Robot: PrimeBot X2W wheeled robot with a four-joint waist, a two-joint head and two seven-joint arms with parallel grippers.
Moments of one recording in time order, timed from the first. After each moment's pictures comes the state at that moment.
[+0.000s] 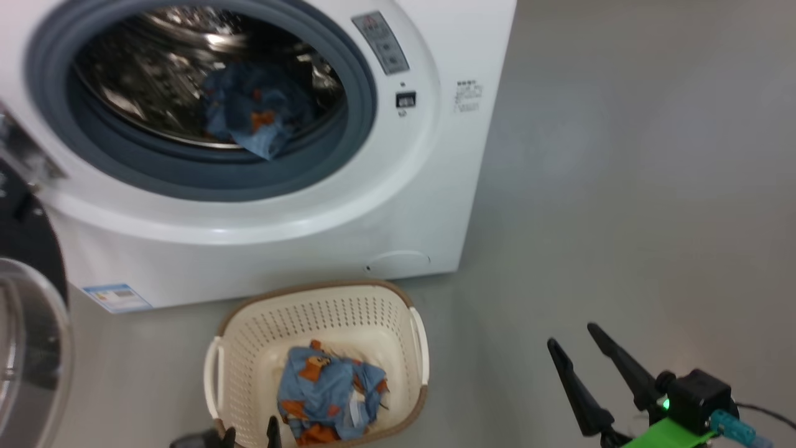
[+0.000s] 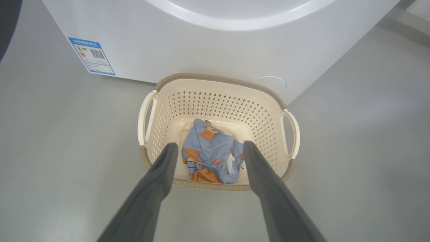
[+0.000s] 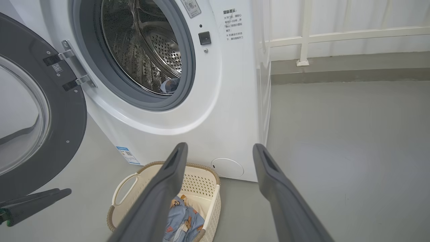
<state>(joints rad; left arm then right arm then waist) -0.01 0.05 -0.30 0.44 -0.49 0.21 -0.18 0.02 -0.24 0.25 0.09 0.39 0.13 -0.25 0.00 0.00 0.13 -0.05</state>
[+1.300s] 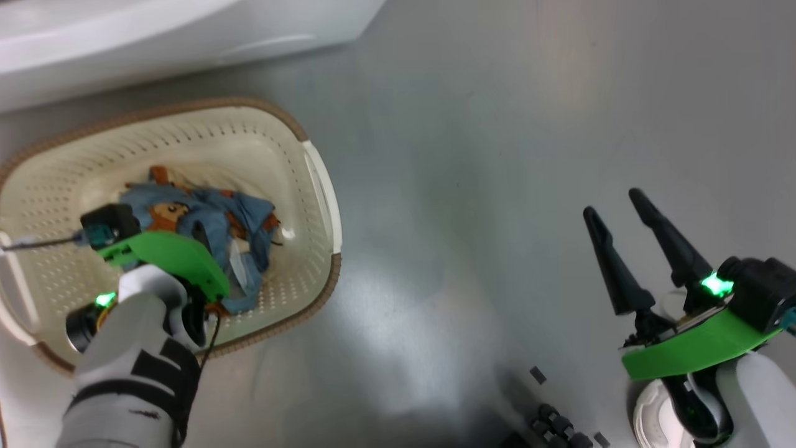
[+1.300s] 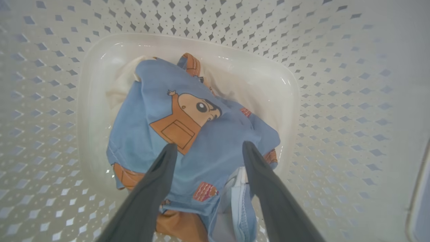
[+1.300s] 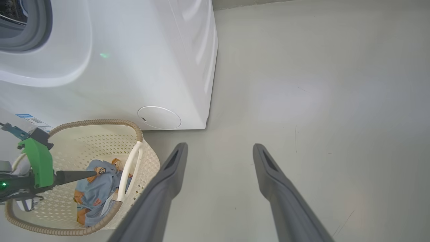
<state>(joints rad) -0.88 0.05 -0.23 1.23 -0.61 0.11 -0.10 -0.24 -0.32 0.21 0.00 0.49 0.13 -0.25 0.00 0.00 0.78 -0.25</state>
